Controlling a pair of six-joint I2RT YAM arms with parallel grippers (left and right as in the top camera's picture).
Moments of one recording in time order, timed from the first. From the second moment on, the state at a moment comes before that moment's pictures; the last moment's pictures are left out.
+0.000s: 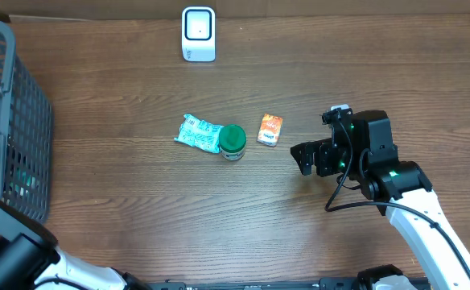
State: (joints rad) left arm 0.85 1.90 1.43 -0.83 0.15 -0.15; right arm 0.22 1.19 0.82 -0.54 -0.26 0.10
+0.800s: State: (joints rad) left arm 0.79 1.97 1.43 -0.83 0.03 -0.15; right arm 0.22 1.19 0.82 -0.54 -0.26 0.10
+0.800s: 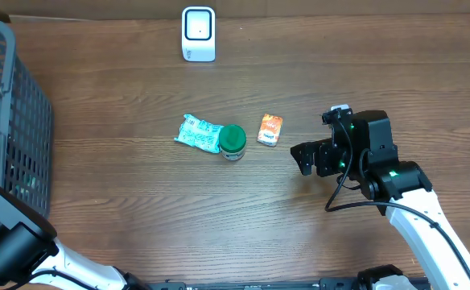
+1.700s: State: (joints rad) left arm 0.78 1.82 2.34 -1.36 0.12 -0.14; right arm 0.22 1.19 0.82 -0.54 -0.27 0.10
